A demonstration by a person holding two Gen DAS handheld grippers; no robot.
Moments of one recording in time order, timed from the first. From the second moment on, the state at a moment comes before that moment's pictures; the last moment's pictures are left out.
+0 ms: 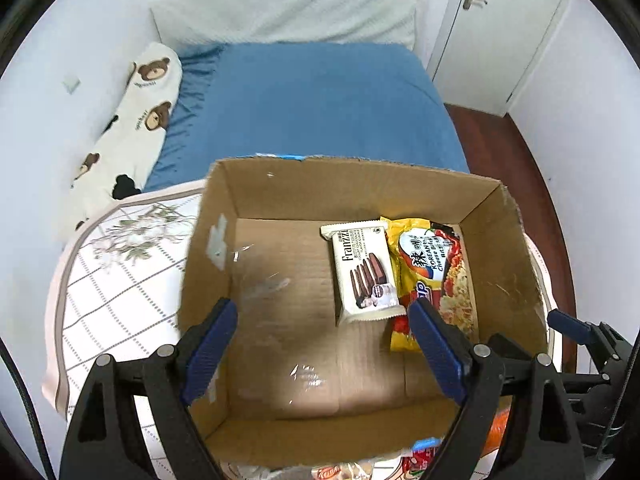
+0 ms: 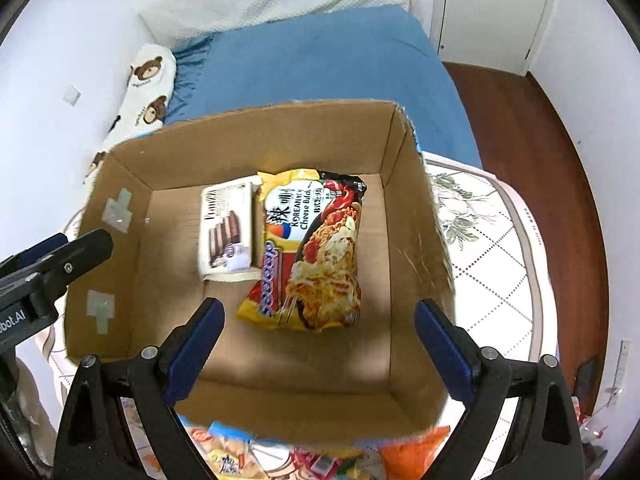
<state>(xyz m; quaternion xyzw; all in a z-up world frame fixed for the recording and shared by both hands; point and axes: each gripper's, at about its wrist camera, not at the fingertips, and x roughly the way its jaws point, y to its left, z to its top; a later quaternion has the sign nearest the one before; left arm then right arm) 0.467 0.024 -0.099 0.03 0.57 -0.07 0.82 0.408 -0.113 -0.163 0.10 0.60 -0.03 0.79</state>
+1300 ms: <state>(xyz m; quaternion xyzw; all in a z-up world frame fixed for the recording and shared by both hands) 0.211 0.110 -0.318 0.23 0.72 -0.04 0.66 0.216 -0.130 -0.245 0.10 0.66 -0.12 0.73</state>
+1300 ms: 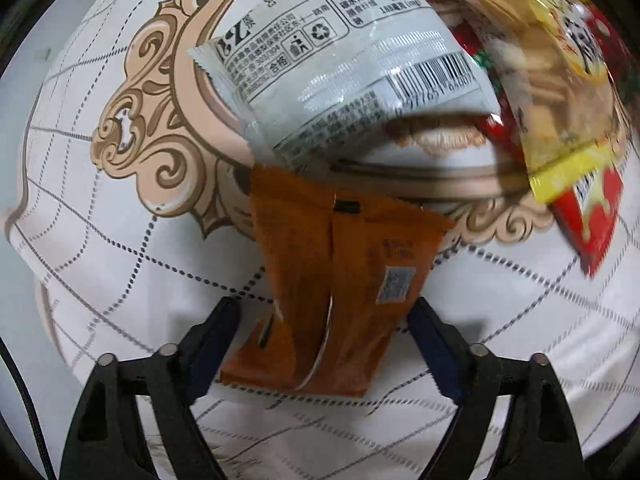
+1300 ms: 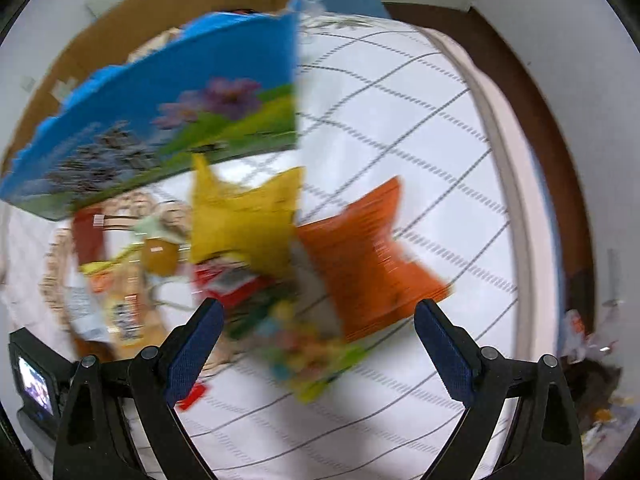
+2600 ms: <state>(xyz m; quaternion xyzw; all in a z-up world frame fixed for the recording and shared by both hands) 0.220 0.053 -0.206 -0.01 0.70 -0.08 0.71 0.140 -0.165 -0.256 0.19 0.68 -0.12 0.70</state>
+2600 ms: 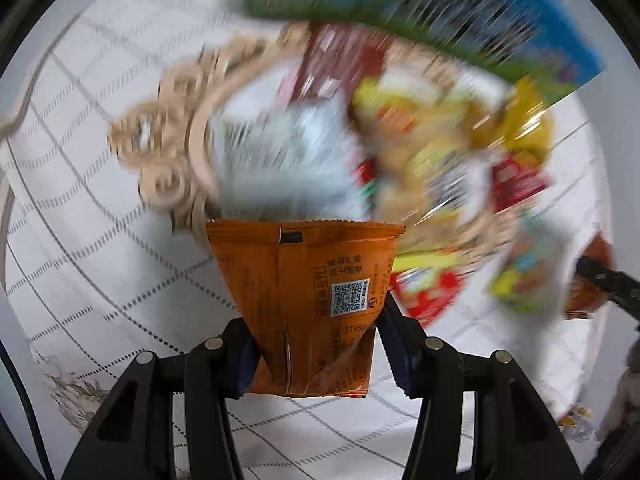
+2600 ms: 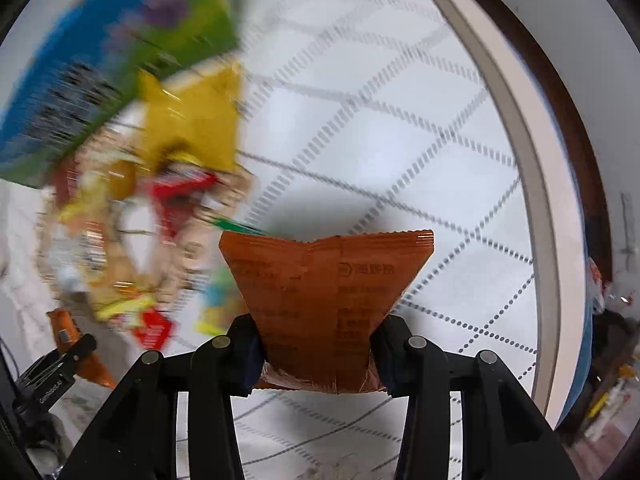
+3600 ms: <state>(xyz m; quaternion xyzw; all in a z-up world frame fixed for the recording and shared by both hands) 0.499 0.046 -0.185 -0.02 0.74 -0.09 0.66 0.426 -0.028 -0.213 0.16 0.65 0.07 0.74</state>
